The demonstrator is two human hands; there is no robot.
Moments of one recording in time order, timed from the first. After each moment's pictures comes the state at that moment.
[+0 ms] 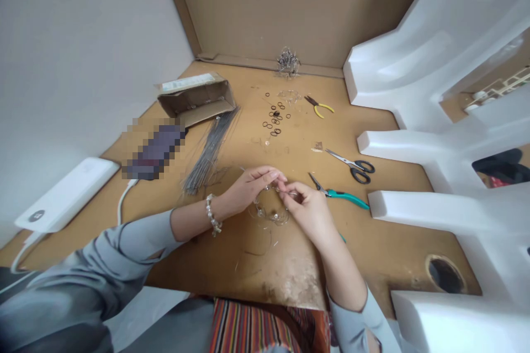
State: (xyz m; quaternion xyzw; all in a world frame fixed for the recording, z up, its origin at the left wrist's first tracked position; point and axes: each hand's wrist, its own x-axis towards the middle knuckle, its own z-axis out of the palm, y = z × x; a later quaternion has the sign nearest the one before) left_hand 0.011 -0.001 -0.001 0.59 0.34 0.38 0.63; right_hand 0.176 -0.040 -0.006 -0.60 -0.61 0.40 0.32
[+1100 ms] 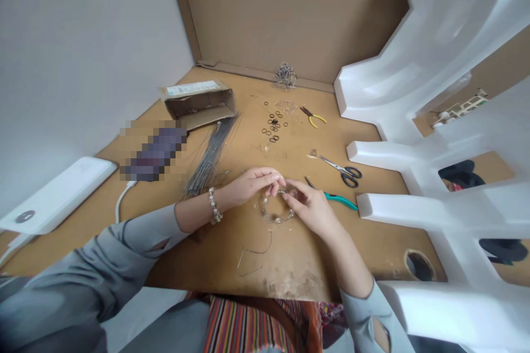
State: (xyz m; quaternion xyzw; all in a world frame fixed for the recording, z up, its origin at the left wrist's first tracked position) left_hand -0.001 0.013 -0.003 0.61 0.25 0.34 0.67; right_hand 0.188 -0.039 0.016 -0.57 -0.72 0.33 0.24
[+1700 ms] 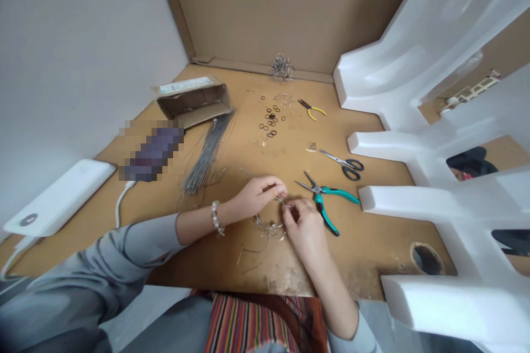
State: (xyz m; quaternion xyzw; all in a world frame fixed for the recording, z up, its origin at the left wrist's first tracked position) left_hand 0.017 -0.017 -0.006 0.71 0.37 0.33 0.51; right_hand 0.169 -0.083 -0.008 -0.66 -0.67 0.21 0.27
